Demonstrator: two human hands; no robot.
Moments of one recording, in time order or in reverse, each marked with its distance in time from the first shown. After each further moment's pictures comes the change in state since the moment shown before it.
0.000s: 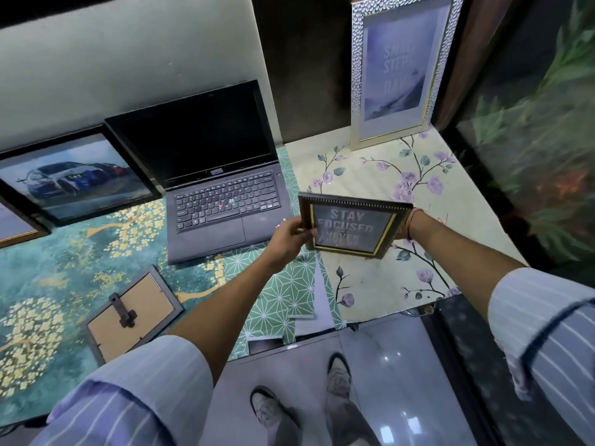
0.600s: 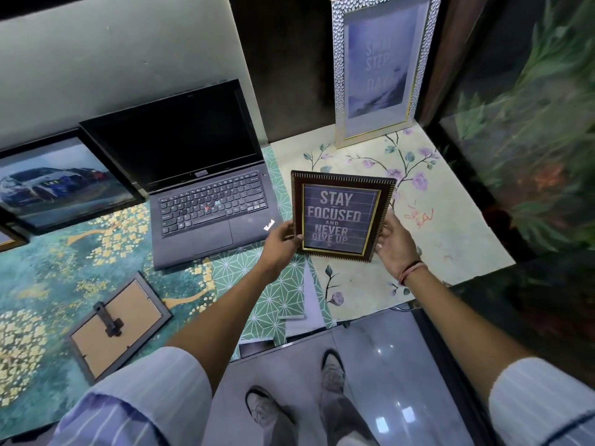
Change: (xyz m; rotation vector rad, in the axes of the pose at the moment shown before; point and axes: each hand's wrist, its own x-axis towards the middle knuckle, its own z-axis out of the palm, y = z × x) left_hand 0.000 -0.015 0.016 -0.062 0.098 -0.124; right_hand -0.034 0.081 -0.005 0.249 -0.067 -0.491
